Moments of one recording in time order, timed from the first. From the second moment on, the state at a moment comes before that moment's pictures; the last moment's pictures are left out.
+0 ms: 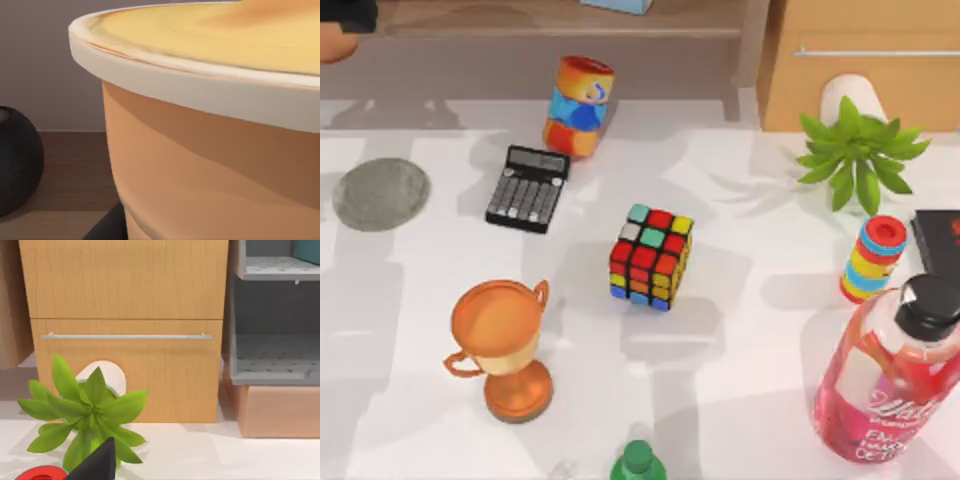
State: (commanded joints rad) left arm 0.07 1.78 0.97 0.81 0.11 0.01; right arm 0.00 0.00 0.00 0.00 0.00 0.00
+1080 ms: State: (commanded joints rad) left arm 0.04 2.02 0.66 1.37 0.08 0.01; right arm 0.00 0.00 0.00 0.00 0.00 0.00
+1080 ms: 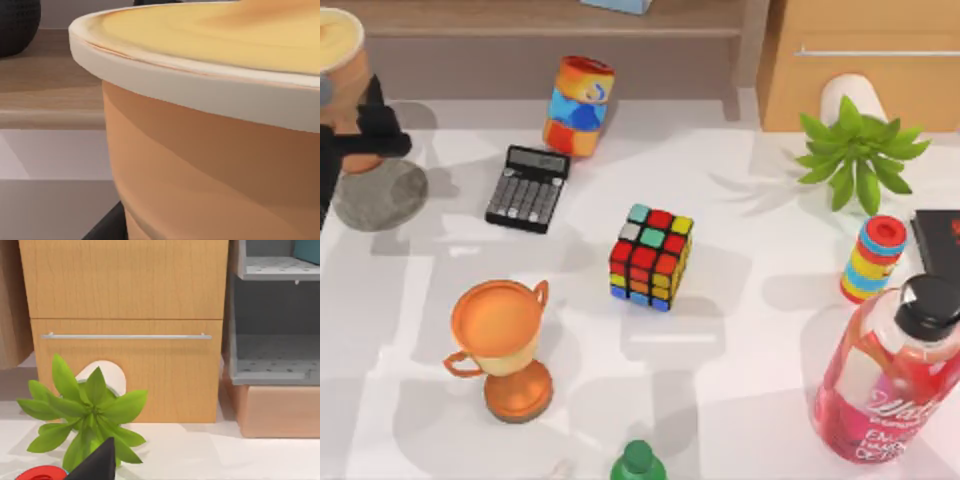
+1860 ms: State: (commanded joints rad) left arm 0.04 2.16 0.67 1.50 0.09 0.01; right arm 0.00 0.00 0.00 0.00 0.00 0.00
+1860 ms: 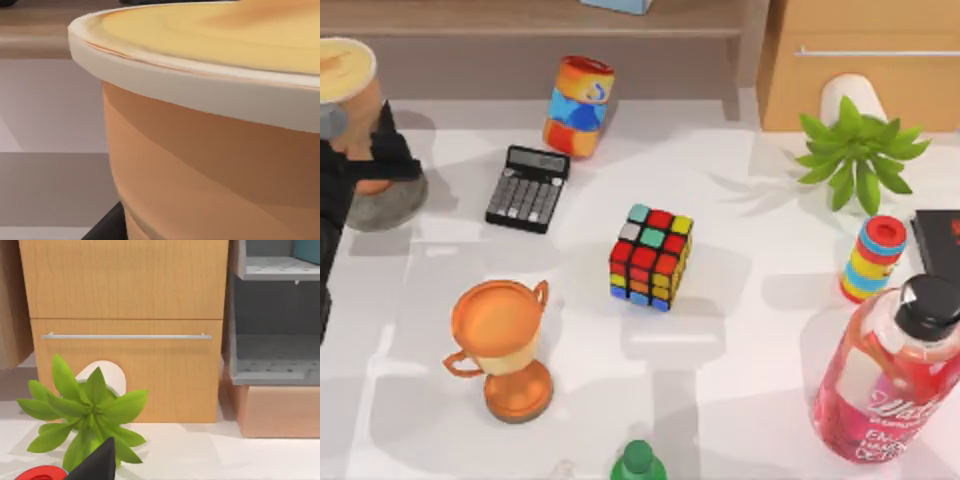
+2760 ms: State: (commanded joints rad) left arm 0.04 2.16 0.67 1.50 0.09 0.01; right arm 0.00 0.00 0.00 0.00 0.00 0.00
